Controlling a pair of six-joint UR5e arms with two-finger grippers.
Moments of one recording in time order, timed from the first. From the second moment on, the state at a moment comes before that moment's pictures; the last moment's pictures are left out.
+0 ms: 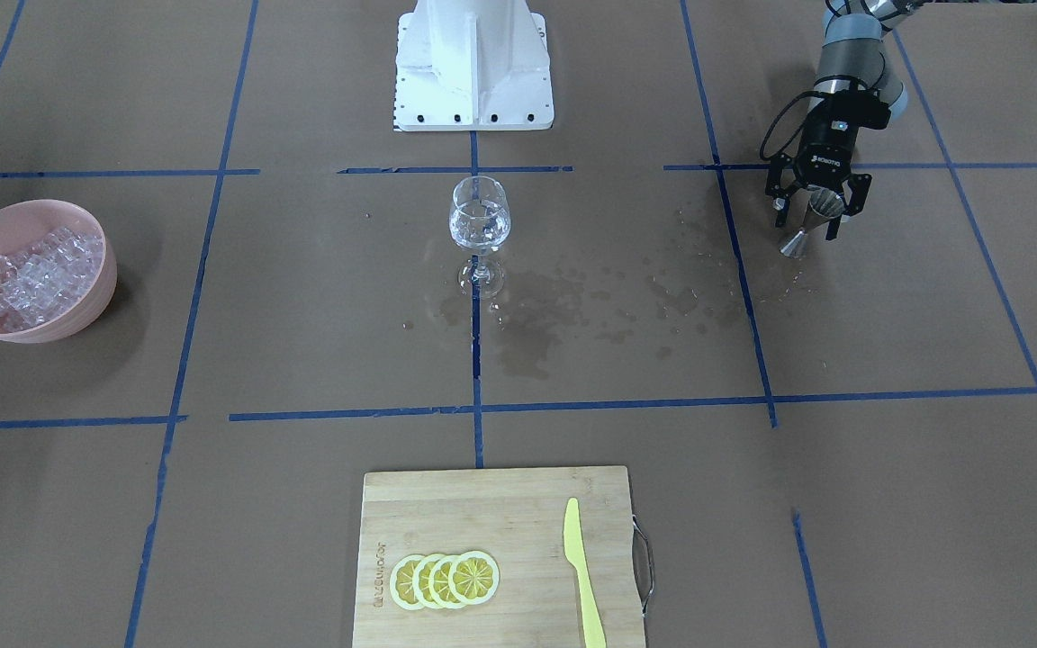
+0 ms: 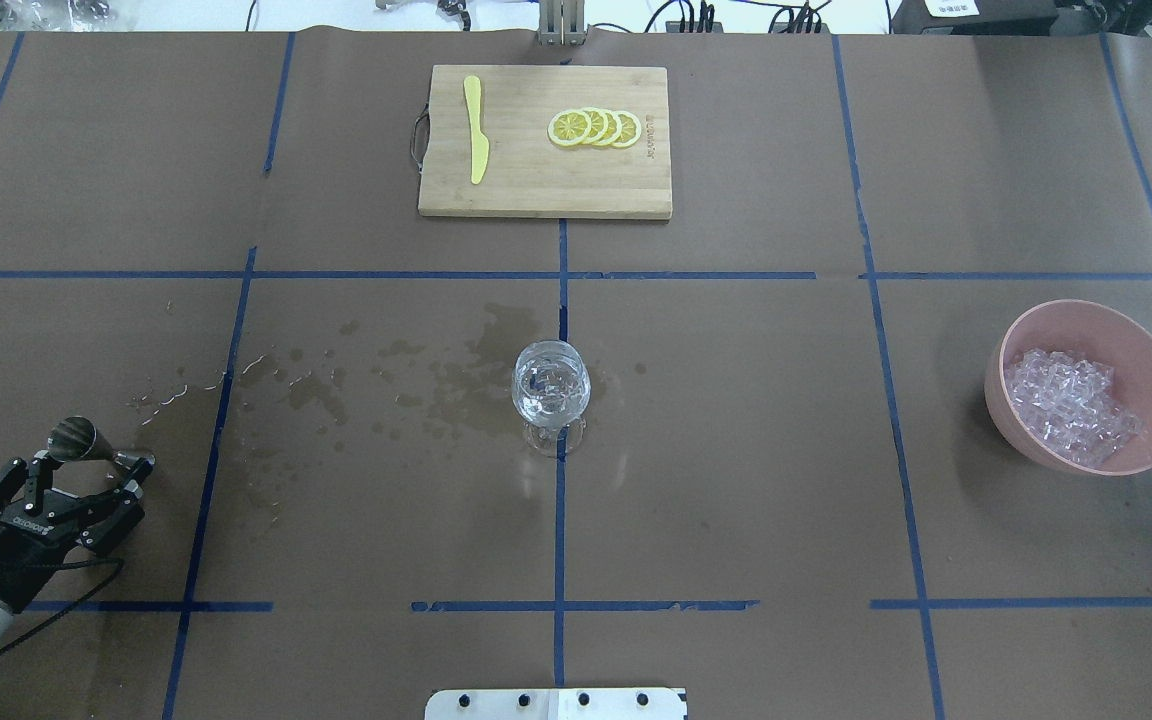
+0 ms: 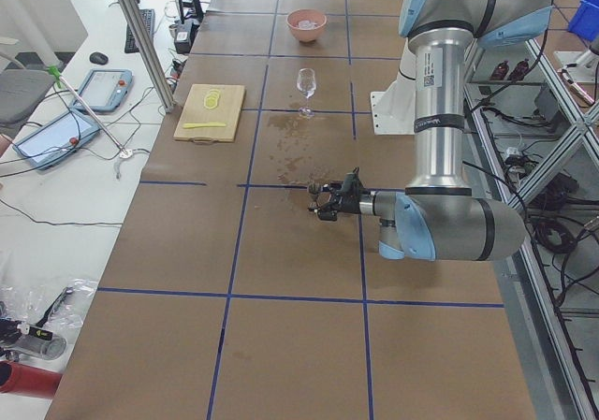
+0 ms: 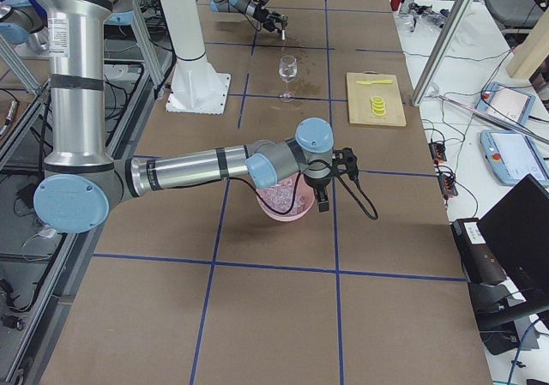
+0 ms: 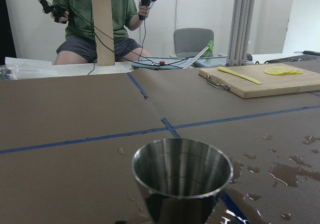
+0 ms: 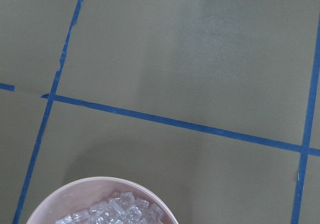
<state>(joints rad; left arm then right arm) -0.01 -1.39 -1.42 -3.41 -0.47 -0.81 1.36 -1.61 1.79 -1.28 2.39 0.30</state>
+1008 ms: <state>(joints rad) 0.01 -1.39 -1.42 -3.47 -0.39 -0.86 1.35 -1.60 1.82 -1.28 2.39 0.45</state>
